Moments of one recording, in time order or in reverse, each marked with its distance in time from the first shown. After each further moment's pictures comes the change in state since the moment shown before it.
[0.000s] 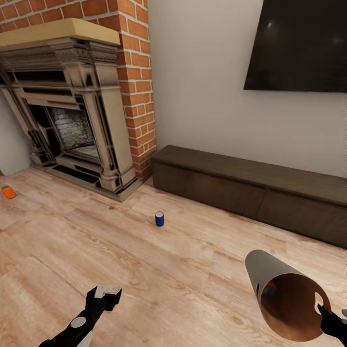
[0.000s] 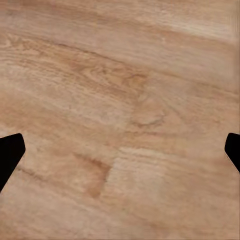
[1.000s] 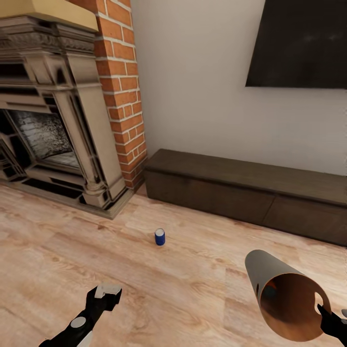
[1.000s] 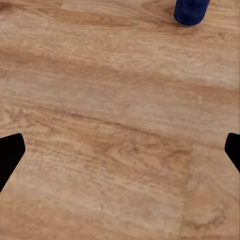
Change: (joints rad) left arm 0.000 0.000 0.000 0.000 0.000 0.000 -0.003; right arm 0.000 0.000 0.001 0.000 -0.001 0.000 -0.001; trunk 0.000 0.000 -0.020
